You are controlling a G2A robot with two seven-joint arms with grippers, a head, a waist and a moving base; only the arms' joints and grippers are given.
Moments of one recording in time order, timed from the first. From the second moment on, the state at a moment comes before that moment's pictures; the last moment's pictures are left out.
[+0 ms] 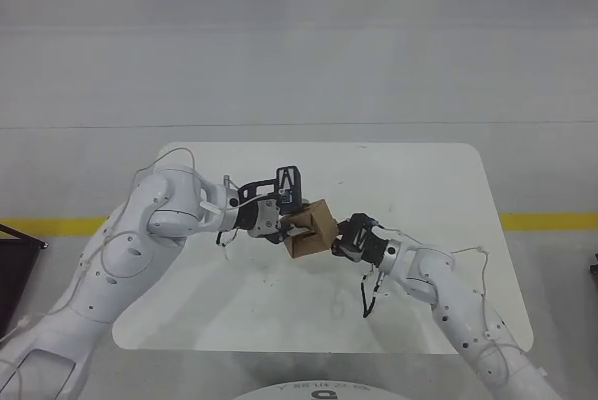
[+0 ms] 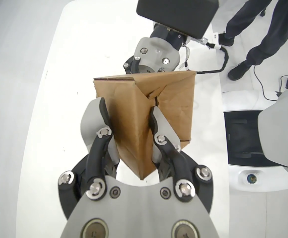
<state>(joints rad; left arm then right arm) 1.01 -1.03 -0.96 -1.76 0.67 -0.88 -0.85 -1.45 -1.07 1.10 -1.61 -1.32 -0.63 -0.13</state>
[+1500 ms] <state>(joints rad) 1.18 -1.01 -1.07 -1.72 0.48 -0.61 -0.53 -1.41 -1.09 1.09 -1.54 -1.18 -0.65 -0.08</state>
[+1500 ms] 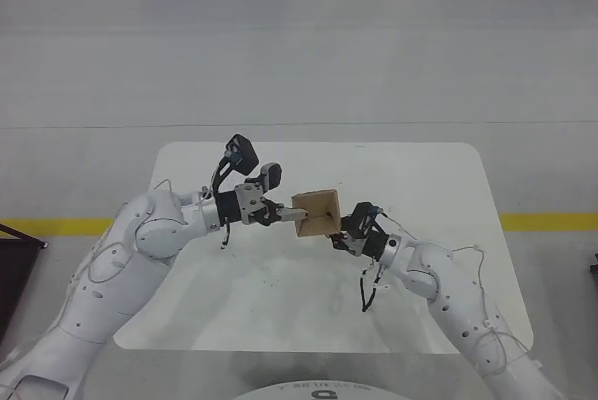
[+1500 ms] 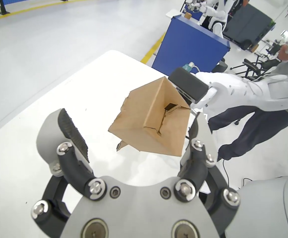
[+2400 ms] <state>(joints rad) 1.20 -1.01 -1.12 -1.73 0.66 -0.53 -0.42 -1.41 -1.09 1.10 -1.50 -0.76 -0.68 0.20</state>
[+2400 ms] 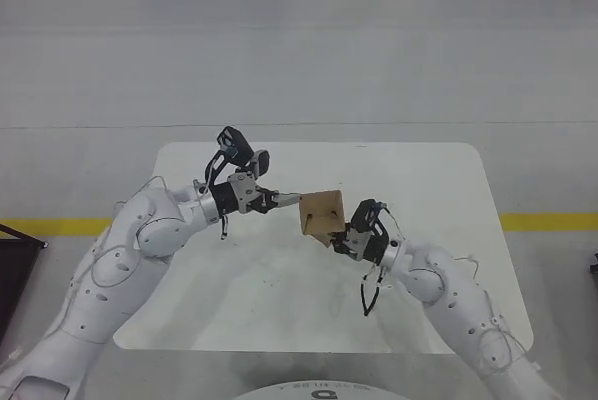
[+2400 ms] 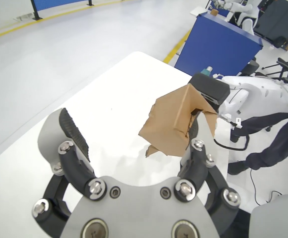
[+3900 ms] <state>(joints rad) 1.39 -0.99 -1.24 -1.76 0.83 -0.49 -0.33 -1.46 -1.06 1.23 -1.65 0.60 -0.21 0.88</state>
